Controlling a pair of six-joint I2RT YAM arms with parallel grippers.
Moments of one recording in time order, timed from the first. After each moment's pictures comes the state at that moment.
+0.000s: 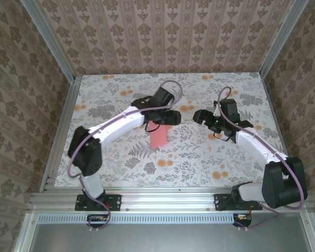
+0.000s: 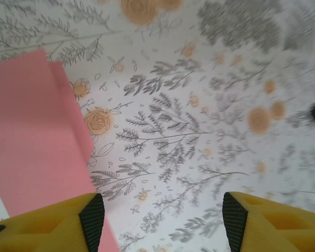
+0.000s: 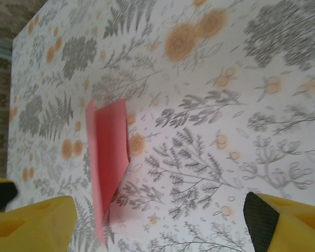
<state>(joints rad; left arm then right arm) -0.80 1.75 1.48 -0.64 0.12 -0.60 0.18 1.34 0.82 -0.25 -0.35 0.64</state>
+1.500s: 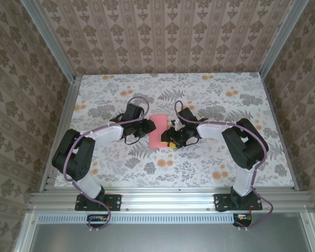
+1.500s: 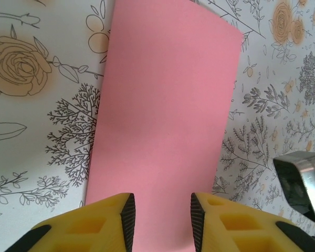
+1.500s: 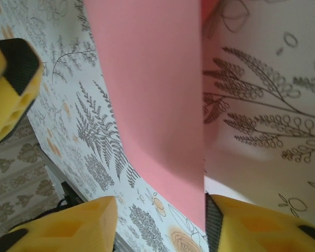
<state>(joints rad) -0.55 1.66 0.93 -0.17 0.29 -0.89 0.54 1.85 1.01 -0.21 -0.66 0.84</state>
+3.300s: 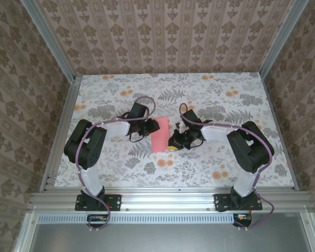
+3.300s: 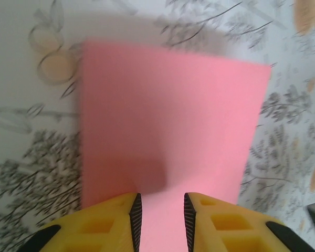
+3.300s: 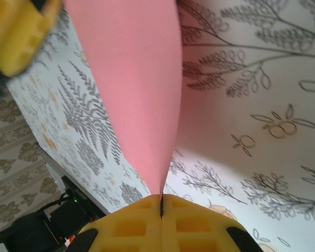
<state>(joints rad) -0.55 1.84 1.02 -0.11 0.34 -0.81 0.51 1.79 0.95 -0.28 -0.66 0.85</state>
